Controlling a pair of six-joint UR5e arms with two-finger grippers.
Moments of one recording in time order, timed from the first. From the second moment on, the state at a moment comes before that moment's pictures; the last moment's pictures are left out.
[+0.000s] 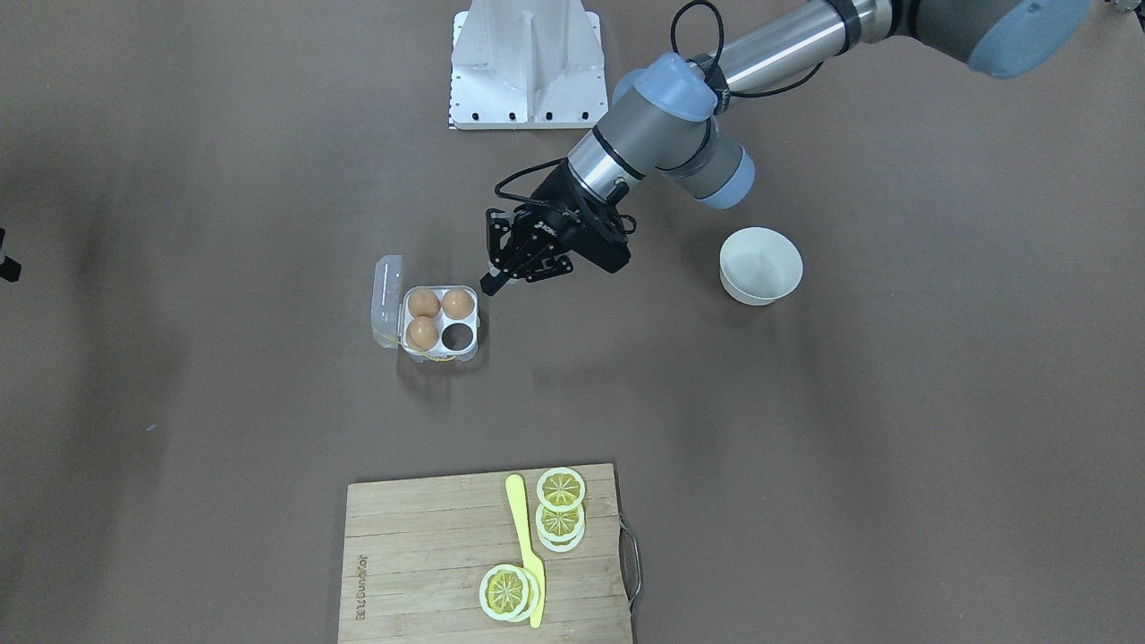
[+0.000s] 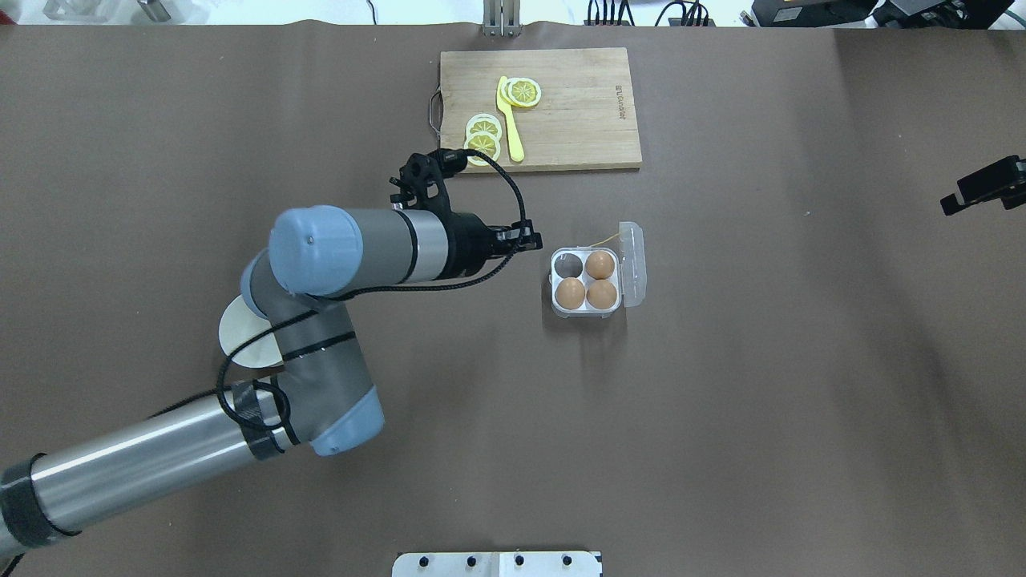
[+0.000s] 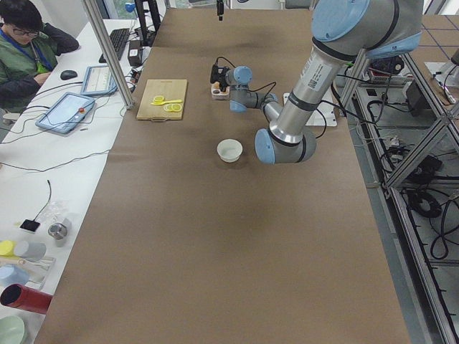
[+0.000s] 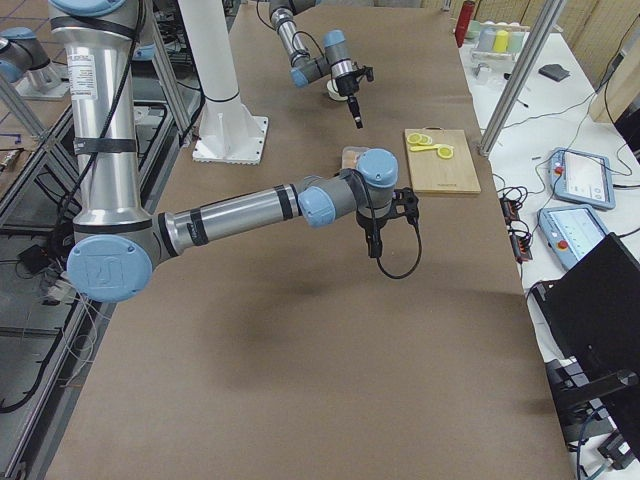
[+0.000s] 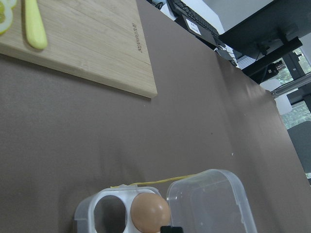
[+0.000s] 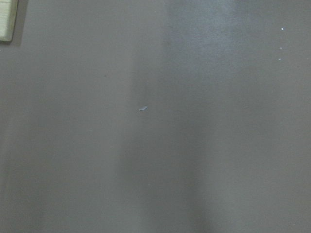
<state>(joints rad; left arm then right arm) -0.56 -2.25 -1.49 -2.51 -1.81 -1.49 1.26 -1.54 1.85 -1.39 2.41 0.43</state>
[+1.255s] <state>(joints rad) -1.32 -1.69 -1.70 -2.09 -2.43 -0.64 0.69 -1.27 1.89 -1.27 2.00 1.22</state>
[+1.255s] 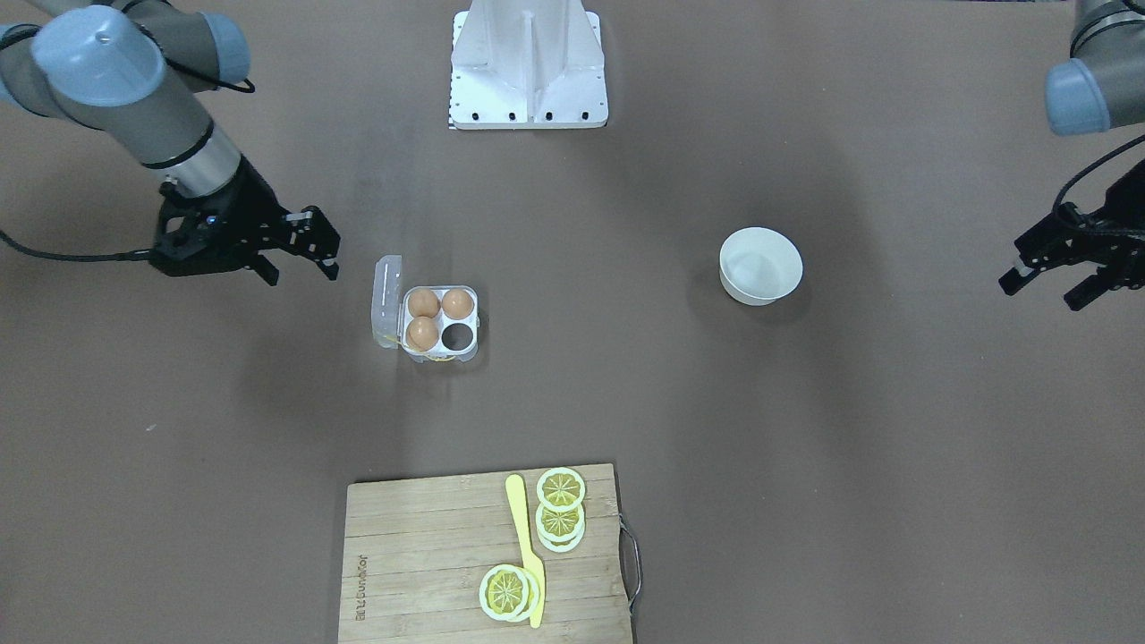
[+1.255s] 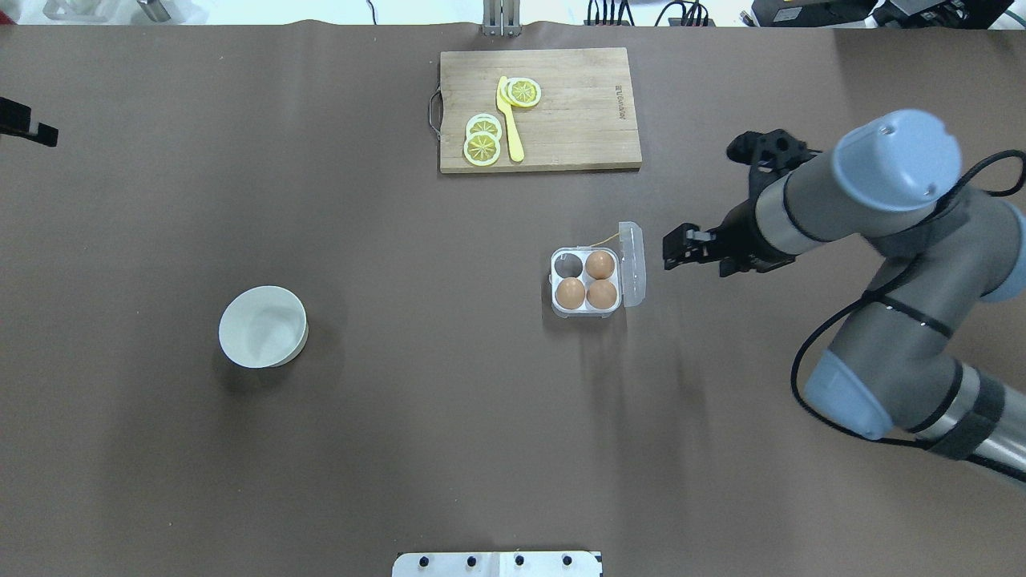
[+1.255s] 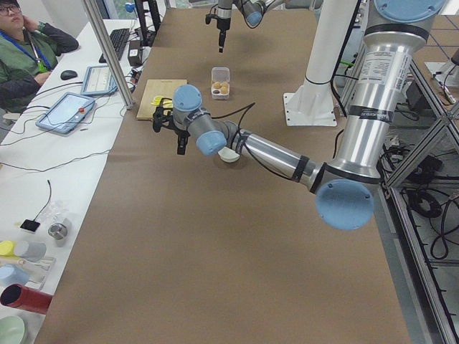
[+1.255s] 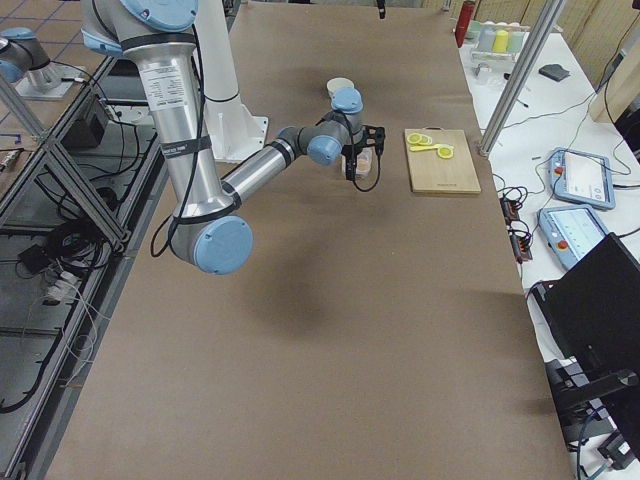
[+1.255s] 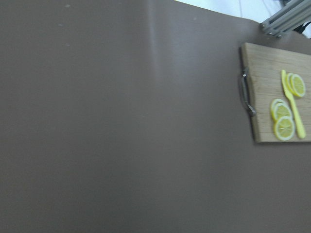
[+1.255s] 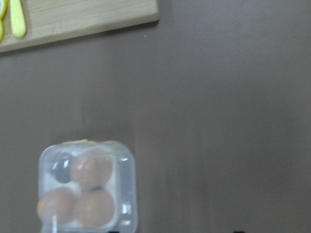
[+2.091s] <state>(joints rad) -1.35 -1.66 -1.68 -2.09 -2.47 -0.59 0.63 -0.97 1.79 -1.31 1.93 1.40</state>
